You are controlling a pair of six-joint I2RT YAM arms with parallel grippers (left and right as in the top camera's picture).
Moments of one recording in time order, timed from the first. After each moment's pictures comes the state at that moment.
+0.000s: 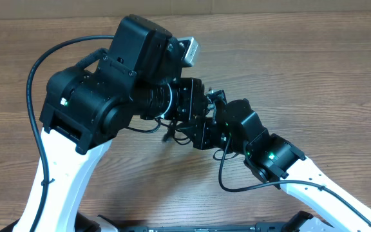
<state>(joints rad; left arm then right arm) -0.59 1.61 2.28 -1.55 0.44 -0.52 0.71 1.23 0.88 -0.22 -0.34 0.79</state>
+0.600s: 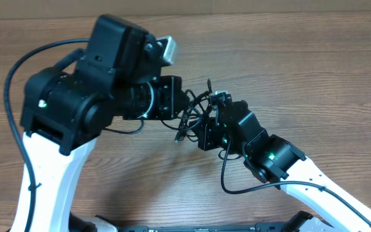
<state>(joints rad) -0.49 1.58 2.28 -1.63 0.44 -0.51 0.71 1.23 0.89 -0.33 -0.14 0.64</state>
